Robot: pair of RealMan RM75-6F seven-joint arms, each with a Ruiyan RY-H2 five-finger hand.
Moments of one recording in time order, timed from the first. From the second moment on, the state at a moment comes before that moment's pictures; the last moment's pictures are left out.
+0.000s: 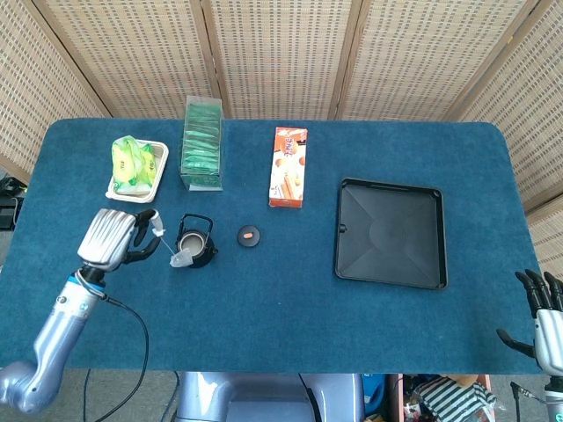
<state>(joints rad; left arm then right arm) -0.51 -1.21 -0.23 -1.77 1.33 1.18 0.18 -0.02 -1.18 0.07 -1.48 -1.46 1.55 0.05</state>
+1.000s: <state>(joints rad) -0.62 -1.24 -0.20 -1.69 1.14 1.03 0.31 -0.03 -1.18 0.07 -1.48 -1.45 1.54 0.05</state>
